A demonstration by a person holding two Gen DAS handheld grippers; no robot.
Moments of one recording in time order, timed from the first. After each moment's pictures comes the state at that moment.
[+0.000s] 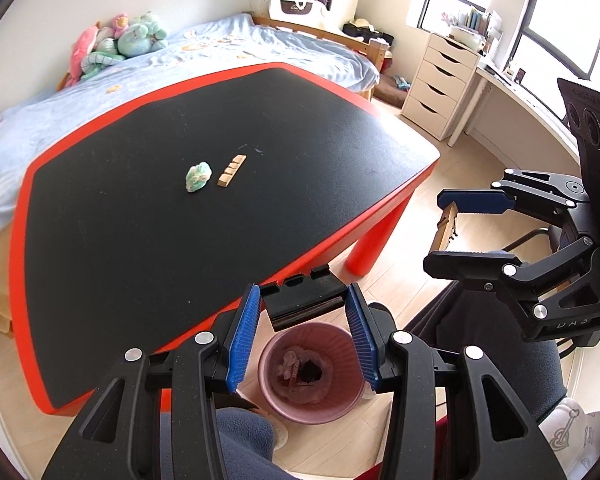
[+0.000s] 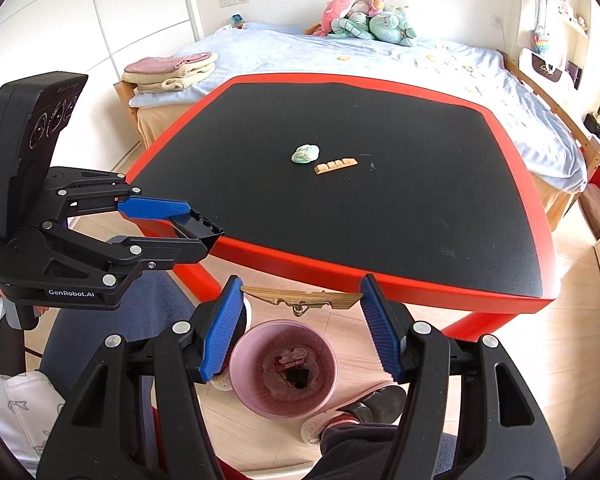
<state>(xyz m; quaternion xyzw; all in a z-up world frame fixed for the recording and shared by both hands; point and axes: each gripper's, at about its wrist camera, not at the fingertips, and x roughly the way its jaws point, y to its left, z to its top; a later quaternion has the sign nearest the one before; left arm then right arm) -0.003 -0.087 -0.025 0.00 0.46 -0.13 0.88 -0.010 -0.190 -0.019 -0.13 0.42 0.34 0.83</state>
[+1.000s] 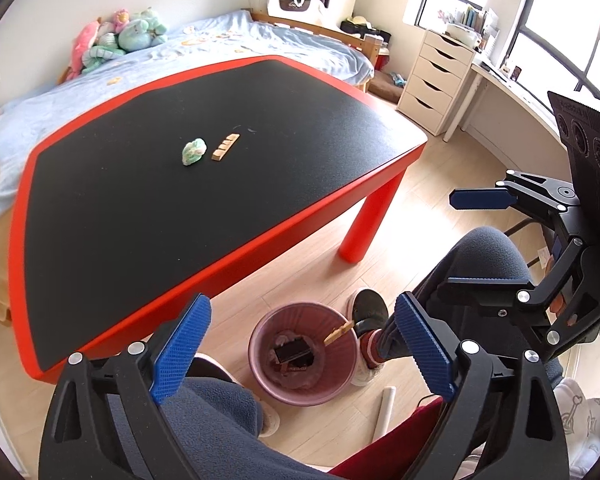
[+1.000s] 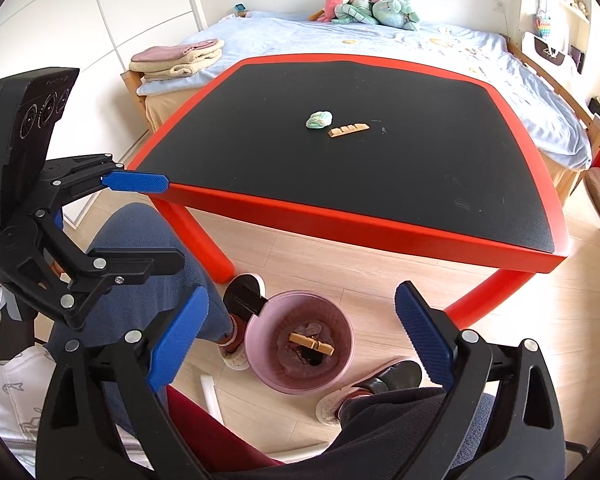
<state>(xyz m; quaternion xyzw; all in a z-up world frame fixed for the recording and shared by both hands) -0.033 -0.089 -0.032 -0.01 0.47 -0.13 0.88 -0.037 -0.203 -0.035 -0.12 0.44 0.34 0.82</state>
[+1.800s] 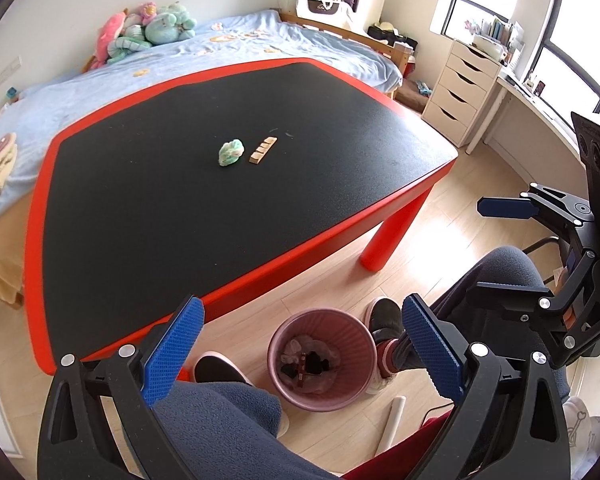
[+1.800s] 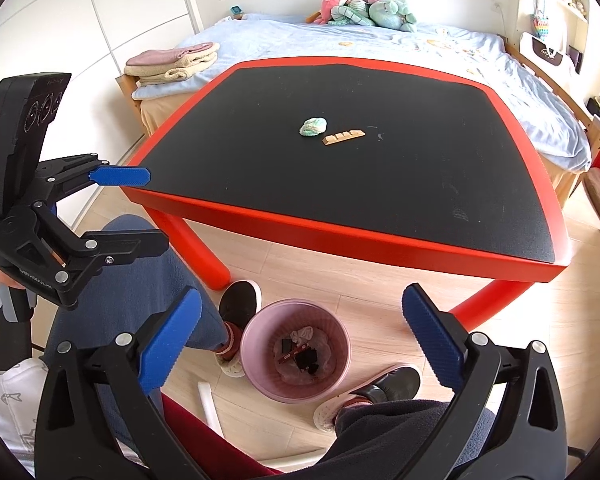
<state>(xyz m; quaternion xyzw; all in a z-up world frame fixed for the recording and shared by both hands) -0.022 -0.067 -0.029 -0.02 0.47 -0.09 0.88 -0.021 -0.199 -0.031 -0.12 0.44 0.34 0.82</state>
